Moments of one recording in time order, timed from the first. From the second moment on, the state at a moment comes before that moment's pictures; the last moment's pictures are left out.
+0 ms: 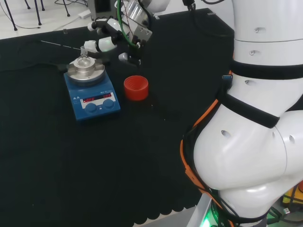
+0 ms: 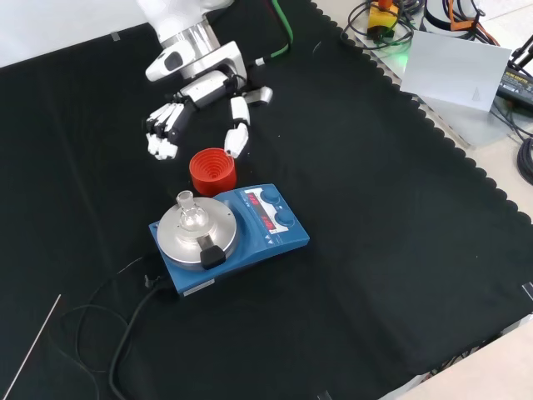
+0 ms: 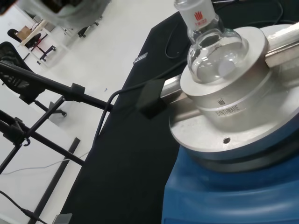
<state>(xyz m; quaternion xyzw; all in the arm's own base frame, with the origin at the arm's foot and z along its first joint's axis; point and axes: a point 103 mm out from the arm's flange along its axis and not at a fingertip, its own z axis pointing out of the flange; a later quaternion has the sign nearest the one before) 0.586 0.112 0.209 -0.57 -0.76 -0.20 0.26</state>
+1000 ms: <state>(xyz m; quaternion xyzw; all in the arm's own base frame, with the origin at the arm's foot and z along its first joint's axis) 0.538 0.107 0.246 -0.58 -0.77 -0.13 0.24</state>
